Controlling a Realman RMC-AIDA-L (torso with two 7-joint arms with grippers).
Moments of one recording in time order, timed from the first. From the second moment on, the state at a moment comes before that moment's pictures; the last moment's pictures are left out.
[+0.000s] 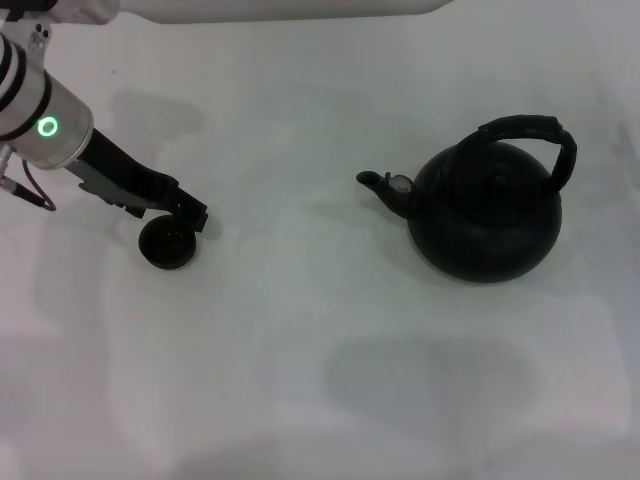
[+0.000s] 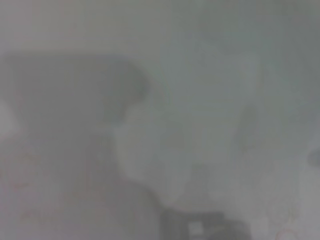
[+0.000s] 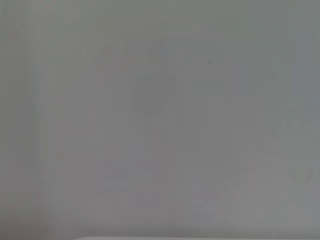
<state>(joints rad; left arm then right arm) -0.75 -2.06 1.17 0.94 2.65 1.46 -2.74 0.26 2.02 -2.00 -0.23 0.52 -1.05 0.20</state>
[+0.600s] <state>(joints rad) -0.76 -2.06 1.18 0.89 2.65 1.46 -2.75 0.26 2.02 -2.00 -0.23 0.52 -1.05 0.20</state>
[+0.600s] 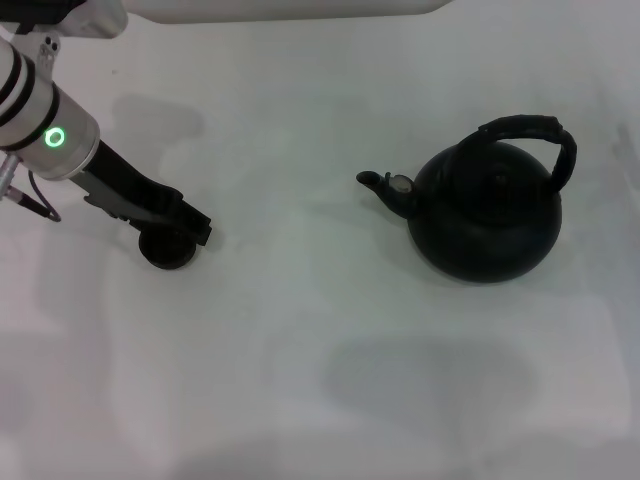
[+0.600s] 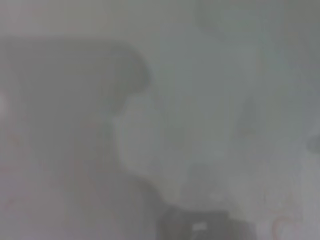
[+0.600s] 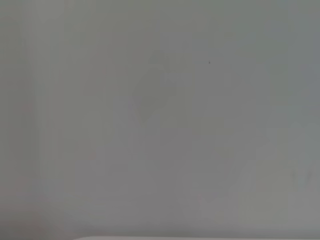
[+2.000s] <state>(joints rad) -0.81 -2.05 1.19 0.85 2.66 1.49 -2.74 0.26 2.02 -2.00 -0.23 0.53 -1.04 0.20</state>
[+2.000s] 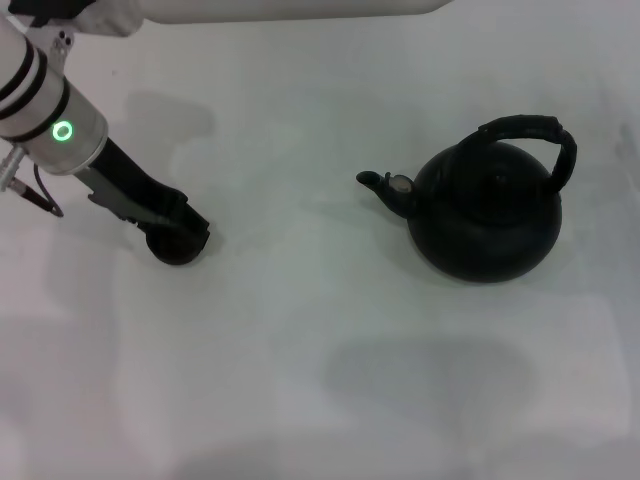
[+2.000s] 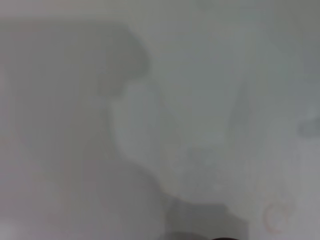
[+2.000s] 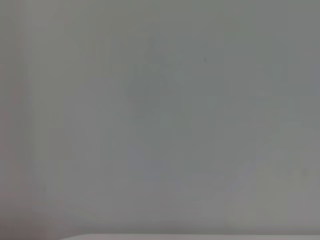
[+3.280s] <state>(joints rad) -0.88 -2.08 1.40 0.80 2.41 1.36 -2.70 0.26 2.02 -2.00 -0.25 0.53 -1.04 0.20</state>
